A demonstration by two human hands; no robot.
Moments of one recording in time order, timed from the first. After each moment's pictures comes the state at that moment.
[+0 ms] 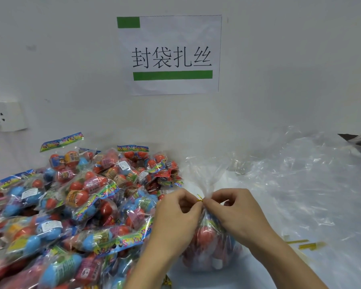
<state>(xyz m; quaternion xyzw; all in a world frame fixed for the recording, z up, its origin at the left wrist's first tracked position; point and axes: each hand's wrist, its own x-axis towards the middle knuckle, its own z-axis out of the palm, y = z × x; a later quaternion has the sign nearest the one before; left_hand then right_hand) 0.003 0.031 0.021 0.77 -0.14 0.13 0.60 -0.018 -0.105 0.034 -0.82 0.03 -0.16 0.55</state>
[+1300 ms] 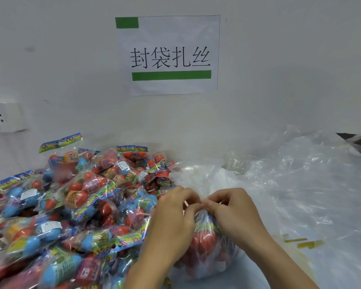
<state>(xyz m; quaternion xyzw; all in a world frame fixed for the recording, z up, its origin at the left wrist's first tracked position) -0.003 0.037 0.024 0.85 -0.22 0.23 0.42 -0.017 -0.100 0.033 -0.84 0.04 -0.16 0.51</state>
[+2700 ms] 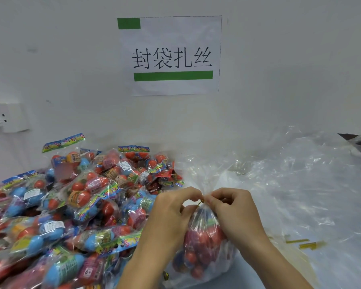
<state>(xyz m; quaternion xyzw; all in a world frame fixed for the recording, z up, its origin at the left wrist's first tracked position) 0.007 0.048 0.025 0.83 -0.28 0.25 0.42 -0.016 -0.095 0.029 -0.76 0.05 -0.19 0.62</state>
